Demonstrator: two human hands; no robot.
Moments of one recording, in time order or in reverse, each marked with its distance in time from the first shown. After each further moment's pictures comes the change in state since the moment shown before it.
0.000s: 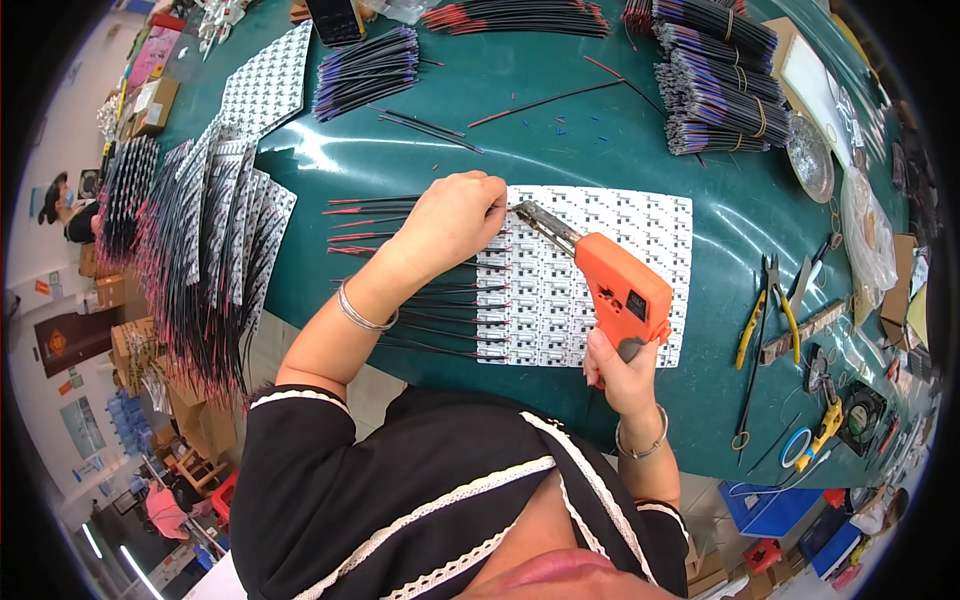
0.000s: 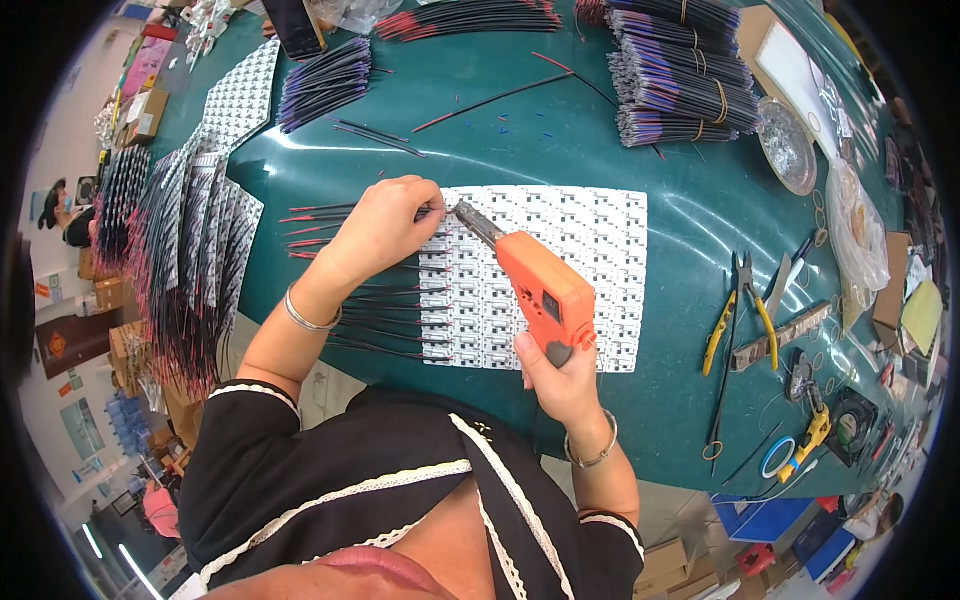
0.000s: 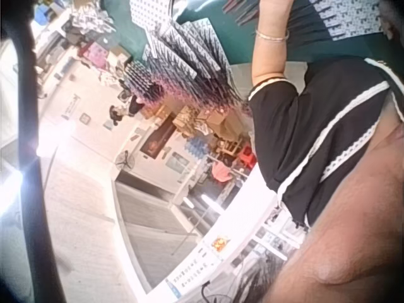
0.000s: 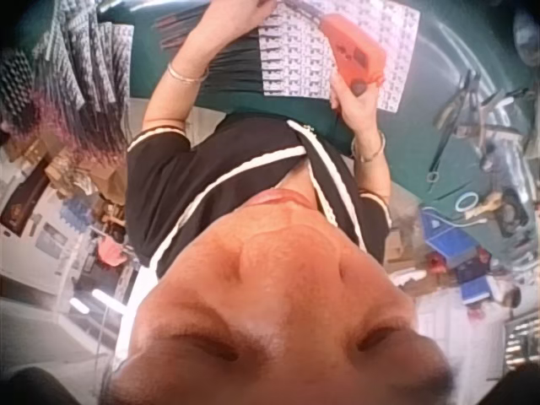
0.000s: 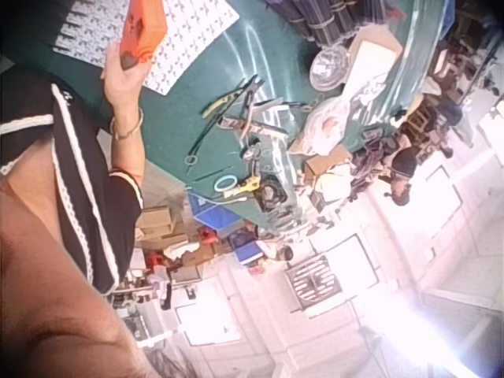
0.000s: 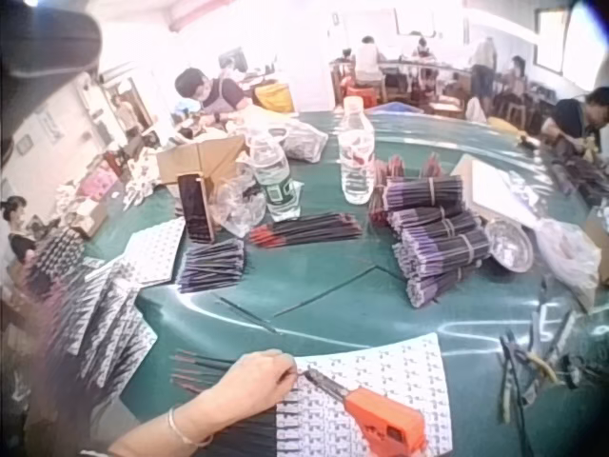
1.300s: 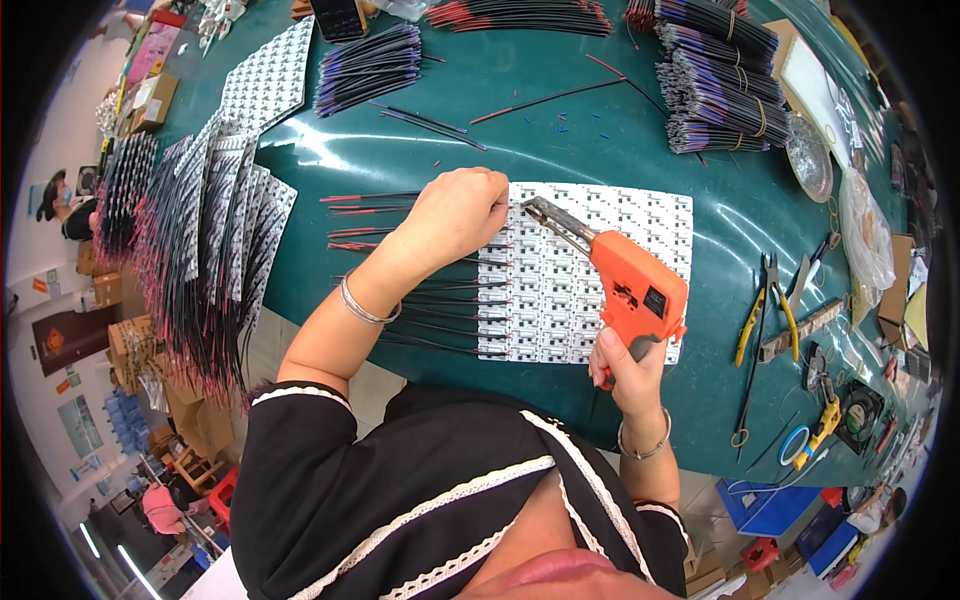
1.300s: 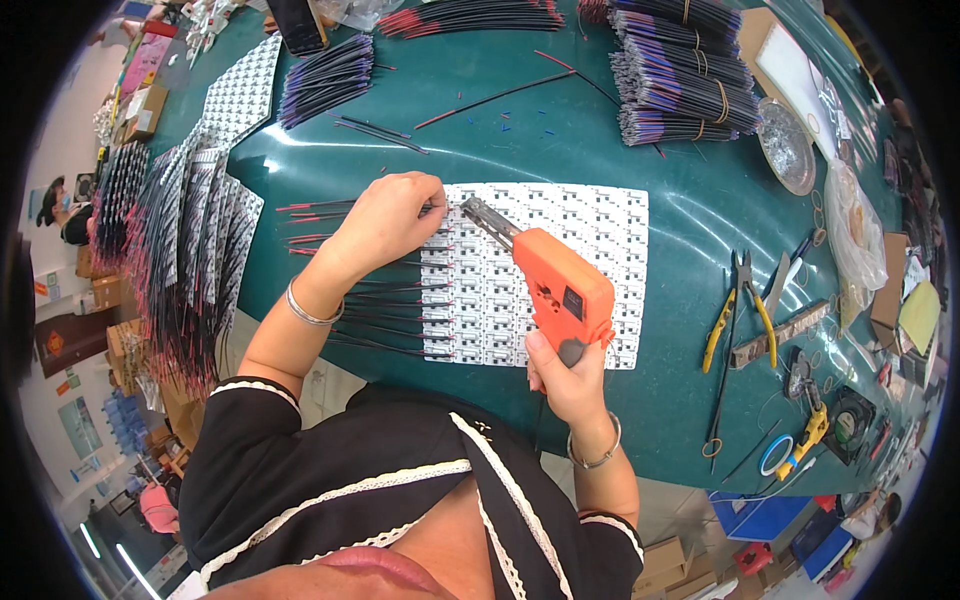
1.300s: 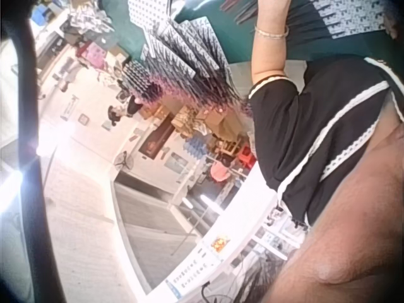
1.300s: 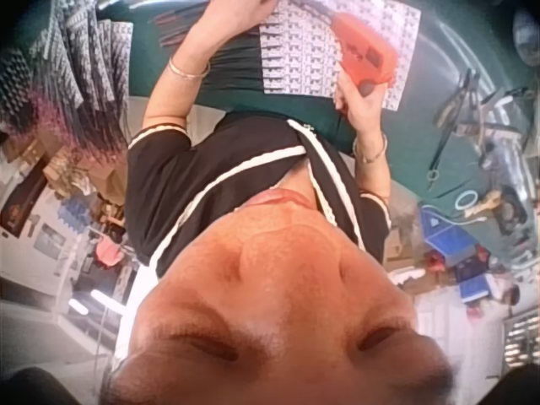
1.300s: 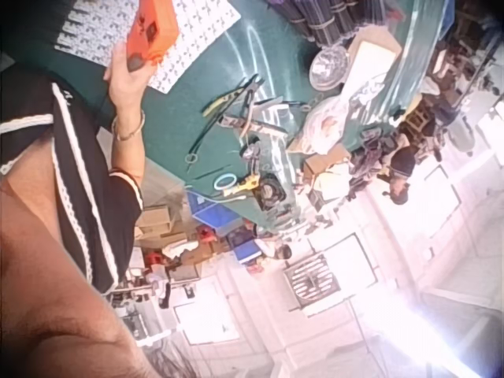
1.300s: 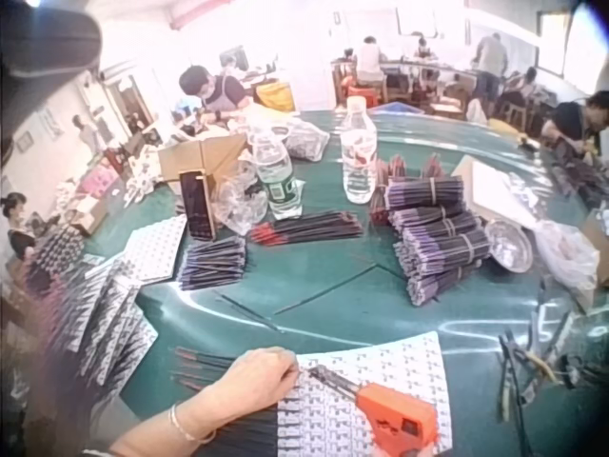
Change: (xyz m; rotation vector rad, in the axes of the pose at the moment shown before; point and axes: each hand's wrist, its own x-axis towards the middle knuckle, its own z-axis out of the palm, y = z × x) left_hand 0.002 0.000 -0.001 0.031 -0.040 -0.010; right_hand -0.004 -0.004 -0.002 0.069 0.028 0.013
